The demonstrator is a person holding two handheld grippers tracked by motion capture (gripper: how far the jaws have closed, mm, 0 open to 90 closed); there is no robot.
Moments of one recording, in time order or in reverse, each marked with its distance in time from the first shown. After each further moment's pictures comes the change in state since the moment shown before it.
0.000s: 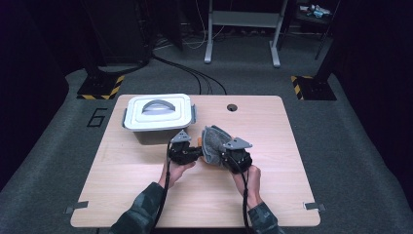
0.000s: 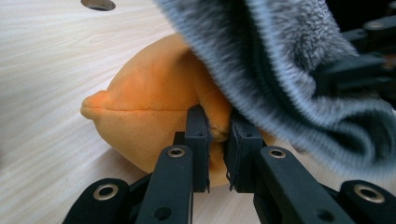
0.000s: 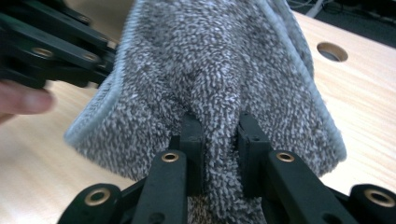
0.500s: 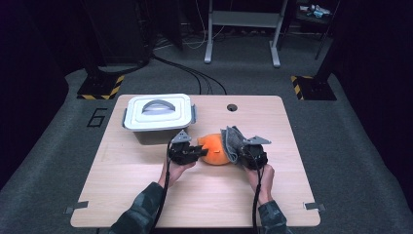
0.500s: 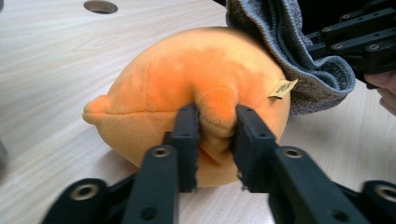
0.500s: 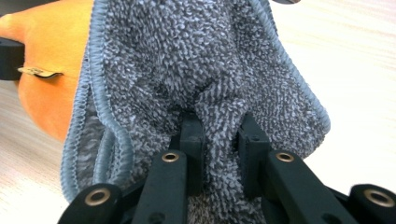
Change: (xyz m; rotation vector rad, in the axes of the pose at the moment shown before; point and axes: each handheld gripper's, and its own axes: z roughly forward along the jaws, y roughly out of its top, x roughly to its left) left arm -0.001 0.001 0.001 0.002 0.030 0.045; right arm -0.054 -0.028 0.010 0.059 -0.057 0.168
